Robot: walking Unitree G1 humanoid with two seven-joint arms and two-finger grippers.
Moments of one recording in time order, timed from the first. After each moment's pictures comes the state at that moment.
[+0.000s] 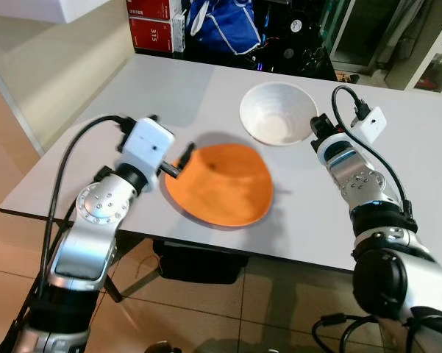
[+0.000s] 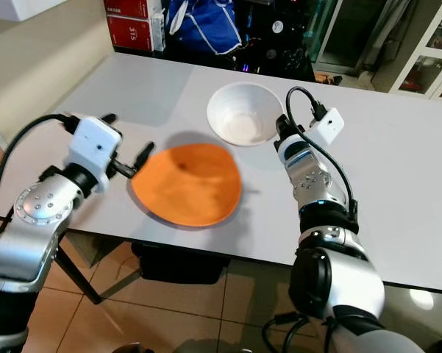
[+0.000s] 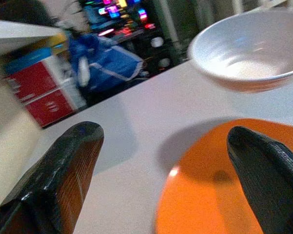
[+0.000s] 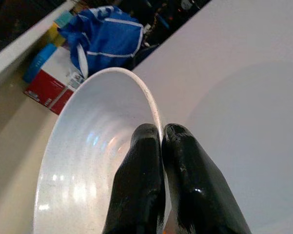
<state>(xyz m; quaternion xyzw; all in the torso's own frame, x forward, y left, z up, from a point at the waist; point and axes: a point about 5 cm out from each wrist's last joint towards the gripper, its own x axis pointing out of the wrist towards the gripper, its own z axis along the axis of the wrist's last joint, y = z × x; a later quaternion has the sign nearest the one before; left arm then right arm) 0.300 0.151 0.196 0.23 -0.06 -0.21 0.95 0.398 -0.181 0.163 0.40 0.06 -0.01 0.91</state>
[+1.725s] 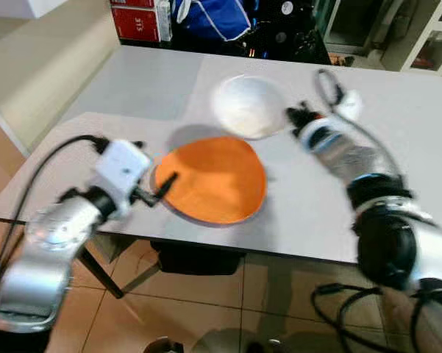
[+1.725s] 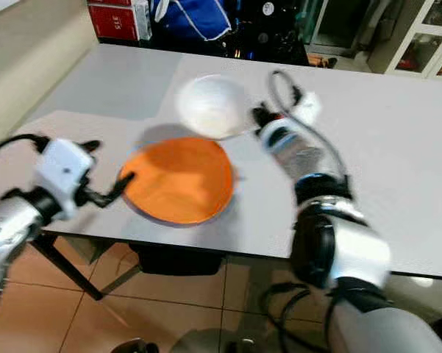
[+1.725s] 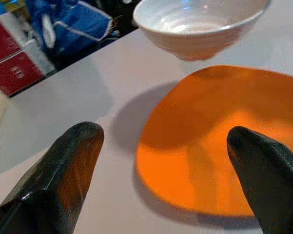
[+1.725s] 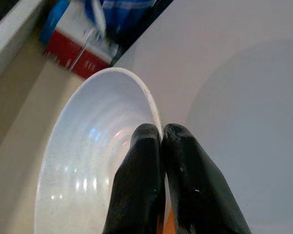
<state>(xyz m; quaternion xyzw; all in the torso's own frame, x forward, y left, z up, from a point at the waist) 0.265 0.192 0.198 0.25 0.02 -0.22 0.94 0.411 -0.131 0.184 0.43 0.13 0.10 0.89</state>
